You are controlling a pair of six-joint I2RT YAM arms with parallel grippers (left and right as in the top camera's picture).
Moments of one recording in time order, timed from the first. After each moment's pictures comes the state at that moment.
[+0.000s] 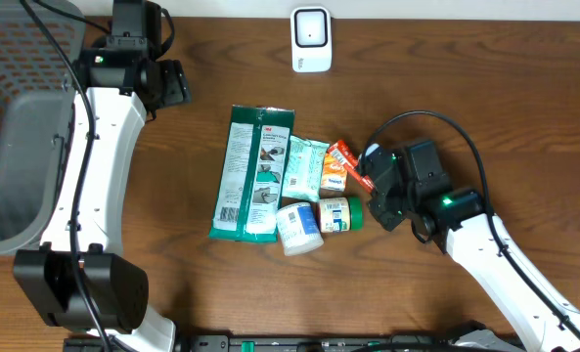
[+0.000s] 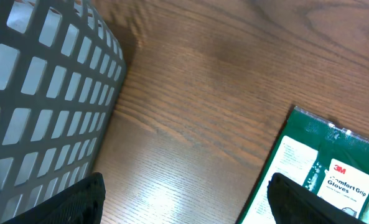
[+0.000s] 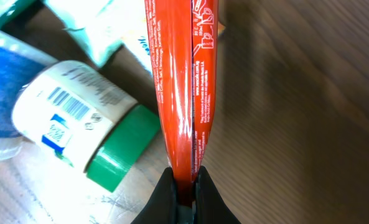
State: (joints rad) left arm -0.05 1.75 1.74 -1.08 -0.24 -0.30; right arm 0.38 1.31 0.84 -0.60 -0.09 -0.31
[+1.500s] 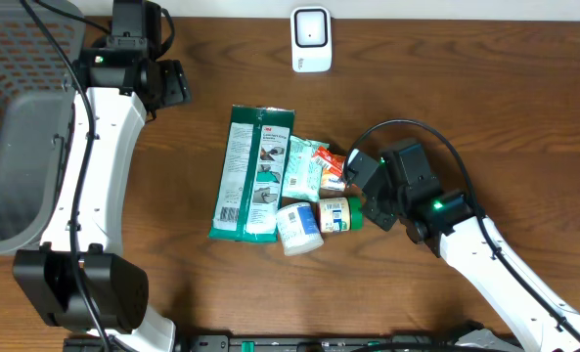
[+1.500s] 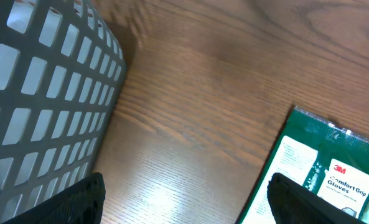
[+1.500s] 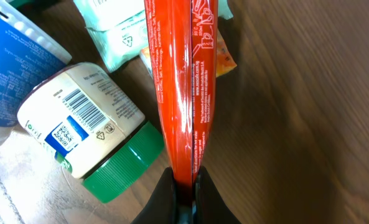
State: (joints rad) left arm -0.05 1.75 1.74 -1.08 -0.24 -0.30; right arm 0.44 1.31 0.84 -0.55 -0.05 -0.49
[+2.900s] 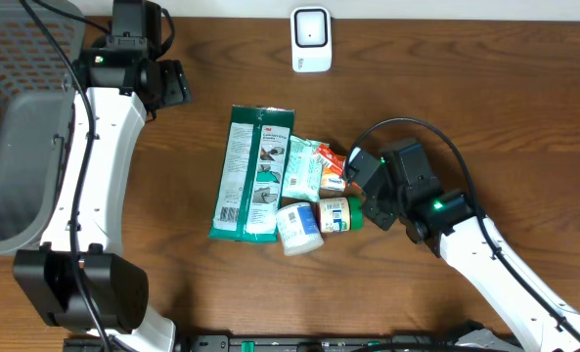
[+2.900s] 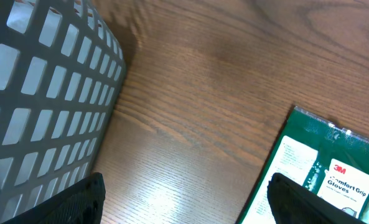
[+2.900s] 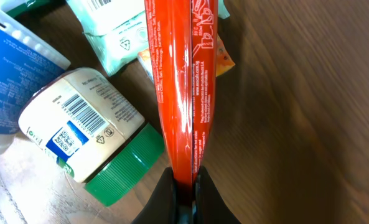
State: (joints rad) left arm -0.05 1.75 1.74 -1.08 -0.24 -0.30; right arm 0.44 1.31 0.84 -0.55 -0.05 -0.44
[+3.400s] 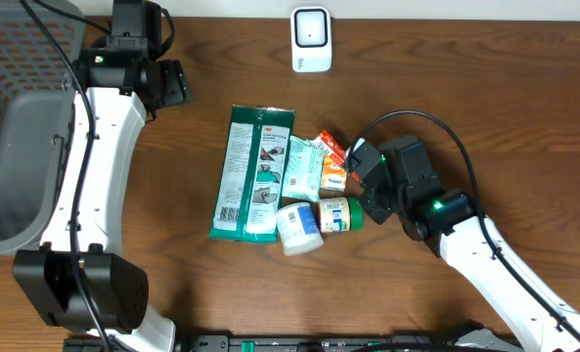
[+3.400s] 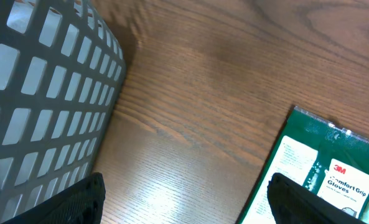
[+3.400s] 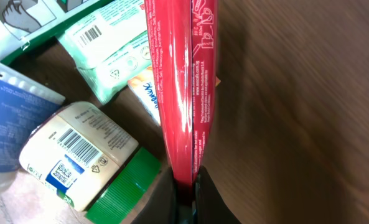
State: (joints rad) left arm -0.05 1.75 1.74 -1.08 -0.24 -0.30; right arm 0.44 1.31 0.84 -0.48 -0.05 -0.33
